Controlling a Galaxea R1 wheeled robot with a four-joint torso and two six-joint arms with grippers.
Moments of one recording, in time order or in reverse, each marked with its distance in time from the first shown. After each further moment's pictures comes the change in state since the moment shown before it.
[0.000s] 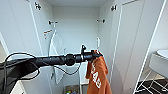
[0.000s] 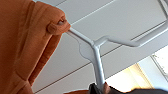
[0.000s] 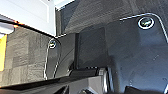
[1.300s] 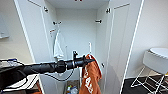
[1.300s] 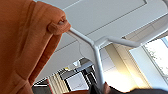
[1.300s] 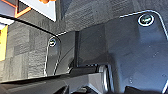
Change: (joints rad) left arm 0.086 -0.167 0.113 0.062 -0.044 0.000; right arm -0.007 0.001 0.000 0.000 0.000 0.000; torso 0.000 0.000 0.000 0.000
